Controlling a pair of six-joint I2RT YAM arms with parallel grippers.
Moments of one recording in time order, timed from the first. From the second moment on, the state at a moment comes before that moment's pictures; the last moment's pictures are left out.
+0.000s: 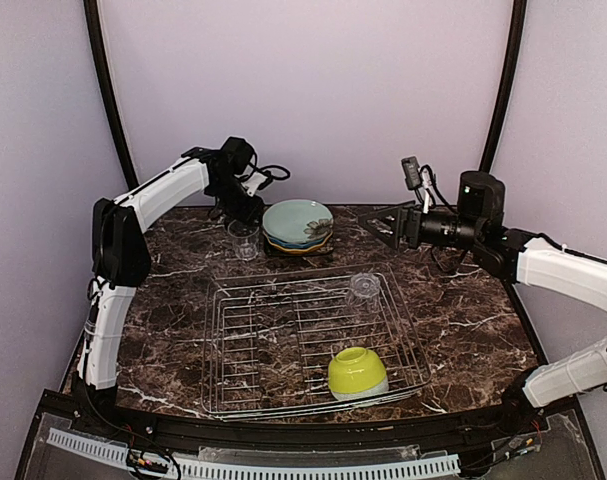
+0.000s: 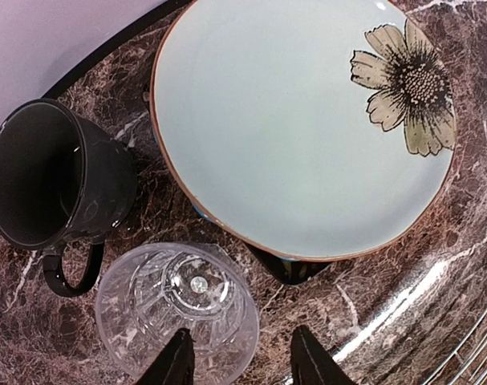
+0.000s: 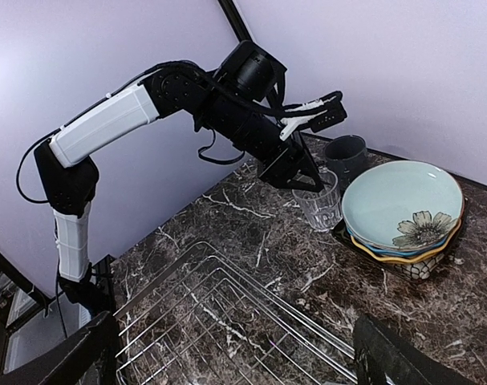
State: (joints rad) left arm -0.45 2.36 2.34 -1.05 0.05 0.14; right arm 0.55 1.24 0.89 0.19 -0.59 0.35
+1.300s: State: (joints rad) left arm -0.48 1.48 1.41 -0.23 0.06 -0.07; right arm 0.76 1.64 1.30 -0.67 -0.08 0.03
